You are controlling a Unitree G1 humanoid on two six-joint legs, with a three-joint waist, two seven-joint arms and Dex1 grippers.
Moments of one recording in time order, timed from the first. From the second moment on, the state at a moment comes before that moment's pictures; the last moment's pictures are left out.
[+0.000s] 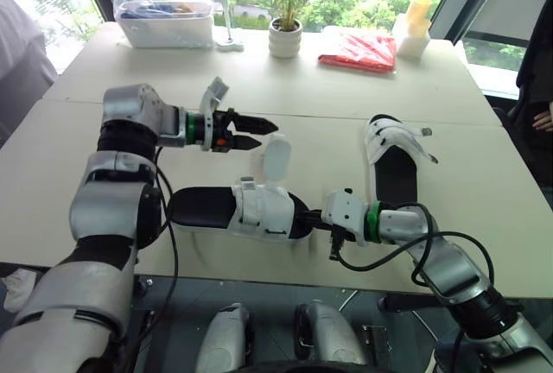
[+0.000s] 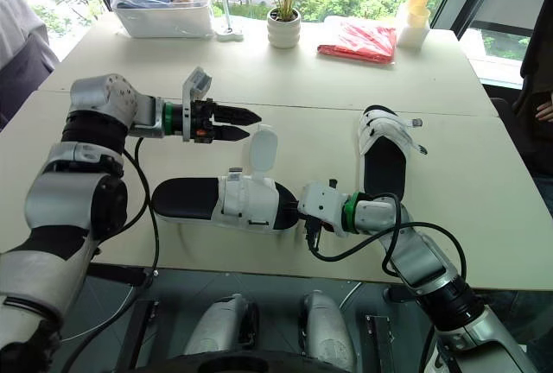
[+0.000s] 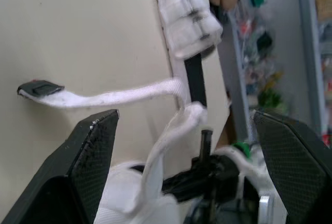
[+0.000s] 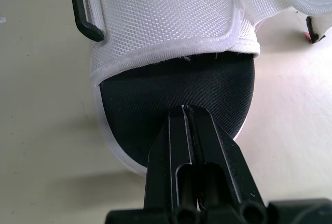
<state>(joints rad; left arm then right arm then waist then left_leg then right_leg) -1.30 0.38 0.21 1.09 -0.45 1.38 -0.84 -0.21 -0.65 0.35 -0.28 0.02 0.28 0.86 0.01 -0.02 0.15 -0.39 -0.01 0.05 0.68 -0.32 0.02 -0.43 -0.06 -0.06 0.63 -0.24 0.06</state>
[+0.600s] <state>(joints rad) -1.29 0.36 0.47 1.23 -0.49 1.37 -0.49 -0.20 -0.65 0.35 -0.28 0.01 0.28 0.85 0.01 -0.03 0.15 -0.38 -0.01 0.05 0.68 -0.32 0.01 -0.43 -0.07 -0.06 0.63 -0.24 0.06</state>
